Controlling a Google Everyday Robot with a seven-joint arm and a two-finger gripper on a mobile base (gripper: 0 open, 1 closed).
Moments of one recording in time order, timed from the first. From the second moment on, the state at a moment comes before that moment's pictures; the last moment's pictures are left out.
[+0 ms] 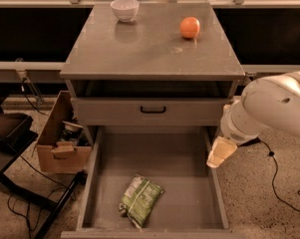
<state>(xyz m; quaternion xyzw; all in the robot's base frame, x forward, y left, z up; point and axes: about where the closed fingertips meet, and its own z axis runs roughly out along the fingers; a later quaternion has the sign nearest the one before) 0.528 -0.214 0.733 -0.54 0.81 -0.07 0.21</state>
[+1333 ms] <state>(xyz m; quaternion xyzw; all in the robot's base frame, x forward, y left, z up) 0.510 -0.089 0.497 -0.51 0.83 0.13 0.16</state>
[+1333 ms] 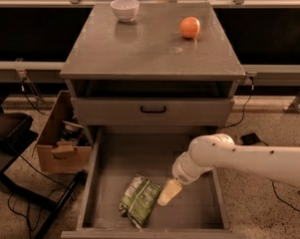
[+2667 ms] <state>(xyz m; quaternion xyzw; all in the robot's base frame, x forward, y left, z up) 0.498 0.064 0.387 -0.57 0.77 0.24 0.14</state>
